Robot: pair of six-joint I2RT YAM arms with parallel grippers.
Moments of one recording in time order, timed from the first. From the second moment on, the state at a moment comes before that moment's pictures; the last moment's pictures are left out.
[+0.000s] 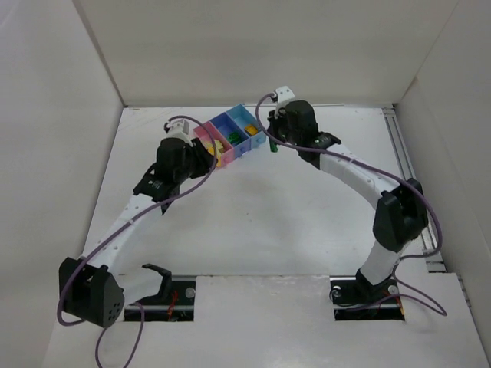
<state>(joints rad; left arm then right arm) -0.37 1.15 0.89 -0.21 0.05 -0.60 0.56 1.70 1.42 -0.14 0.10 0.06</state>
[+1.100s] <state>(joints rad) -0.17 1.29 1.02 -0.07 0.18 -0.53 0.57 2.38 1.99 0.22 -0.23 -0.06</state>
